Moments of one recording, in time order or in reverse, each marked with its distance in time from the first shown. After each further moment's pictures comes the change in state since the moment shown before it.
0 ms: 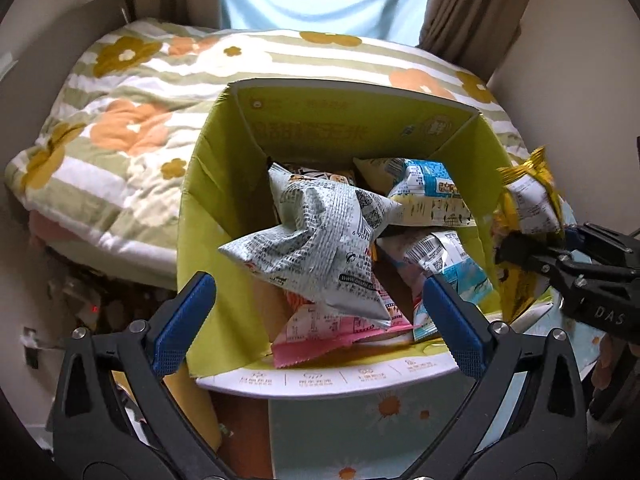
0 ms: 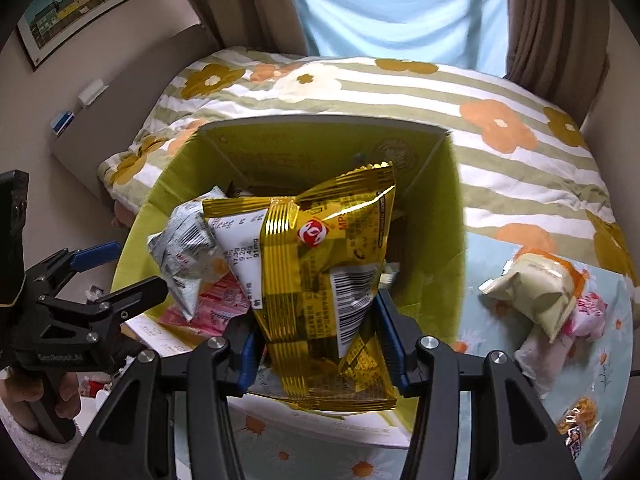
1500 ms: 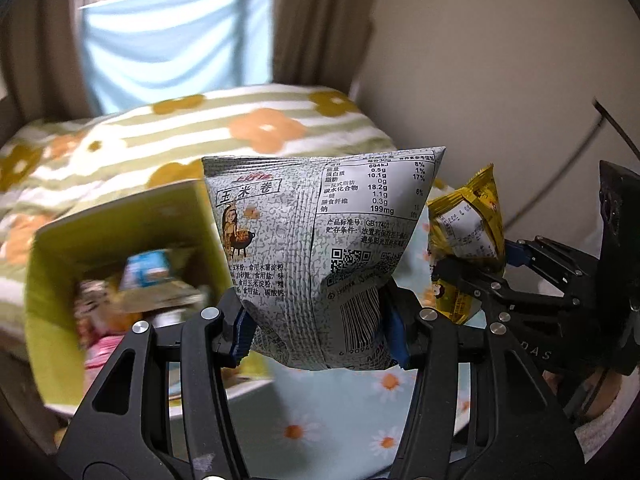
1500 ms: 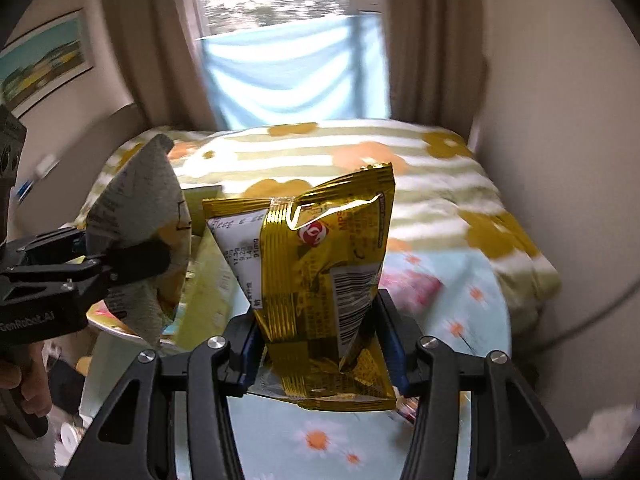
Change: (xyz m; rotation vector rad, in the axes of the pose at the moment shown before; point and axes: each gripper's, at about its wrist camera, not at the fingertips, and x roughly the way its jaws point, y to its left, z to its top) left arm -0.068 -0.252 0.023 0.269 -0.139 -0.257; right arm -0.157 -0.146 -0.078 0.120 -0.258 -0.208
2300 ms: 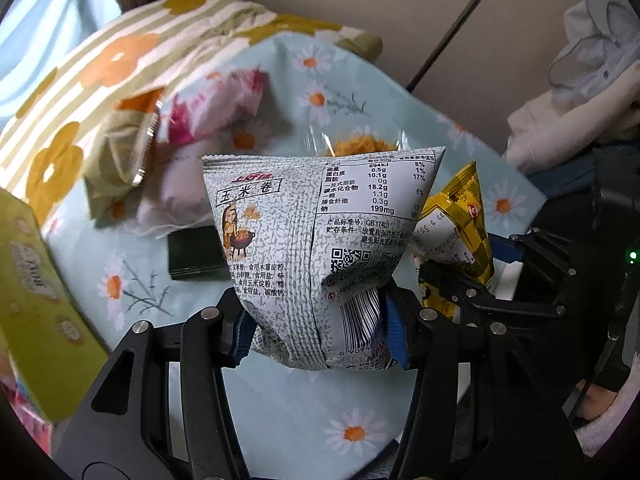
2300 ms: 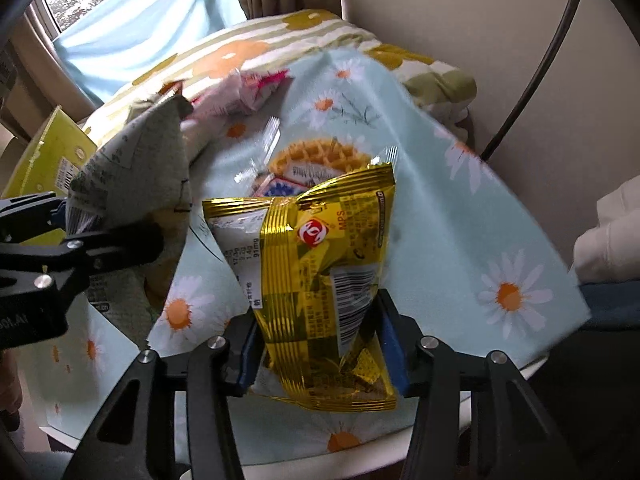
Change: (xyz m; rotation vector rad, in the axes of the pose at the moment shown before) left arm 0.163 -0.143 -0.093 0.391 0.409 -0.239; right arm 0.032 -0.107 -0.191 0.423 0.277 -0.270
